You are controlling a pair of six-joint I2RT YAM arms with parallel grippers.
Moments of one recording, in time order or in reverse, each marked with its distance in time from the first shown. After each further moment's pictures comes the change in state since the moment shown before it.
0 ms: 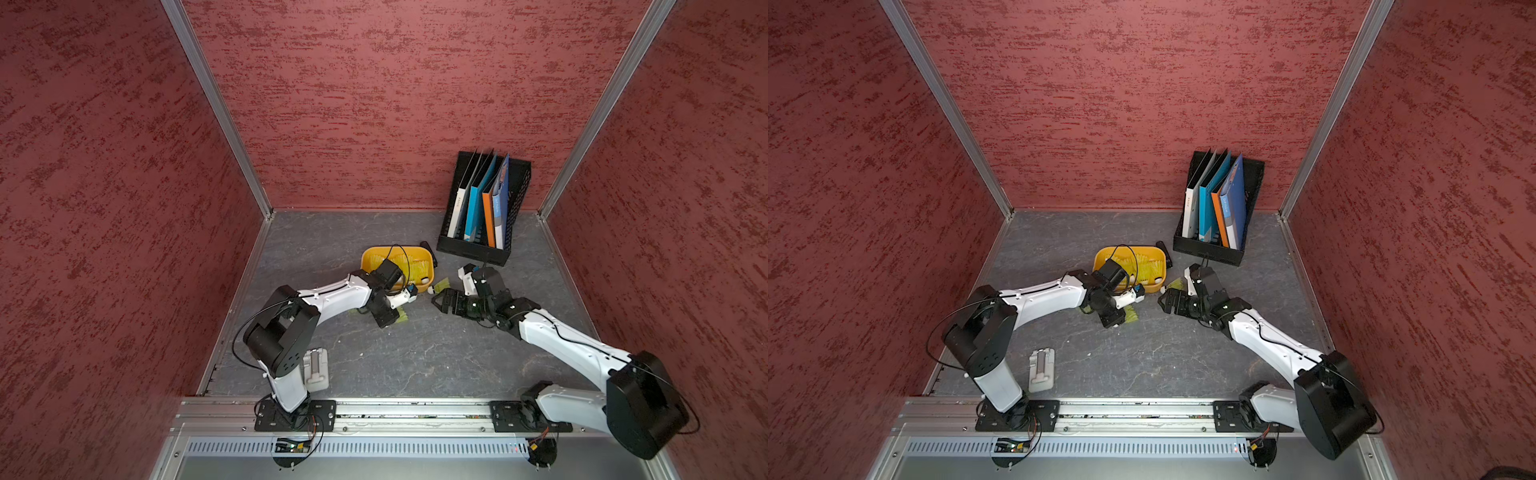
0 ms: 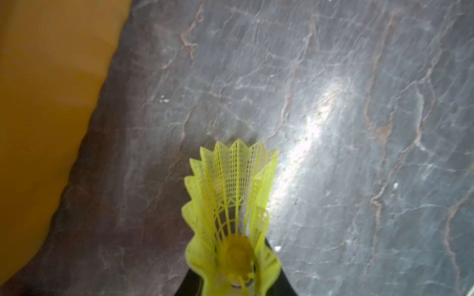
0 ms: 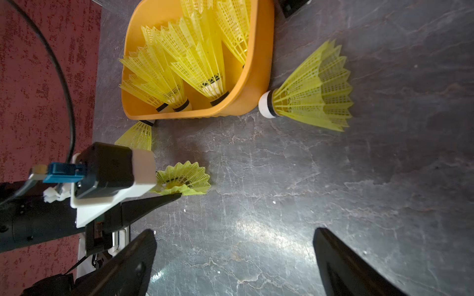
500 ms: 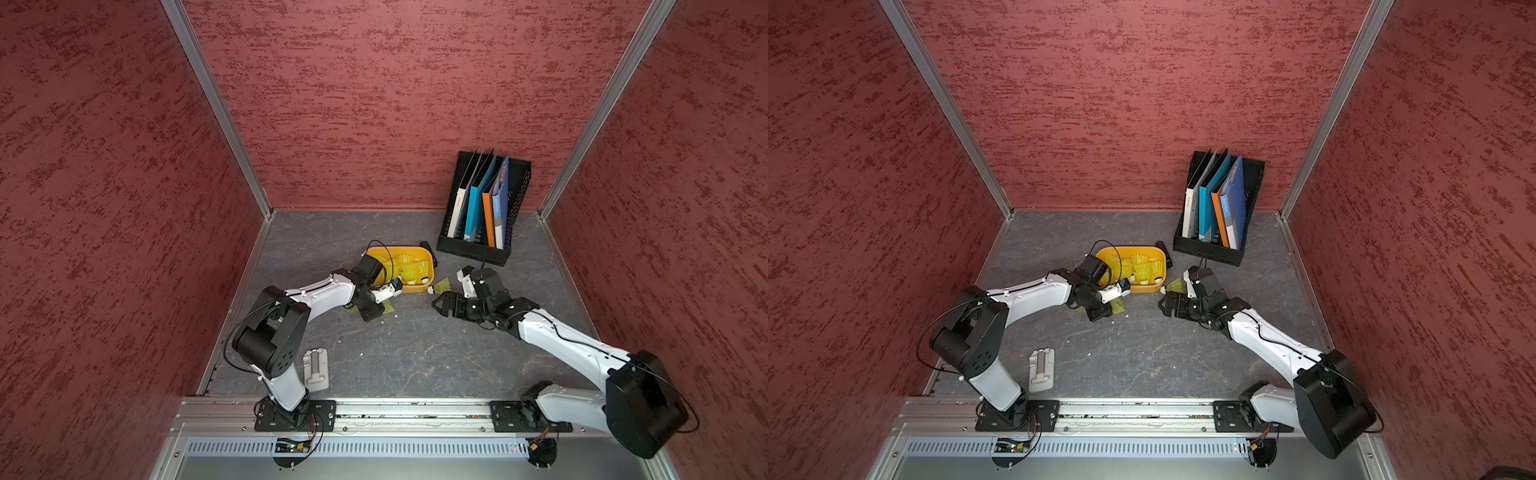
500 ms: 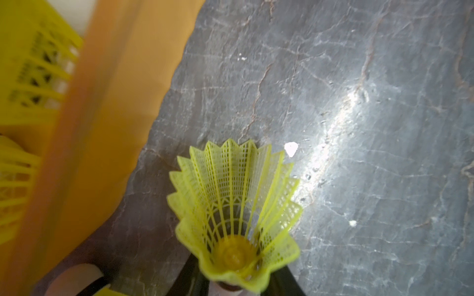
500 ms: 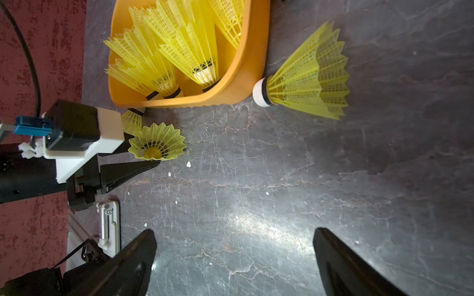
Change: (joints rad) left arm 0.161 -0.062 -0.111 0.094 -0.002 0.191; right arm 0.009 0.016 0.003 -0.033 -0.002 -0.016
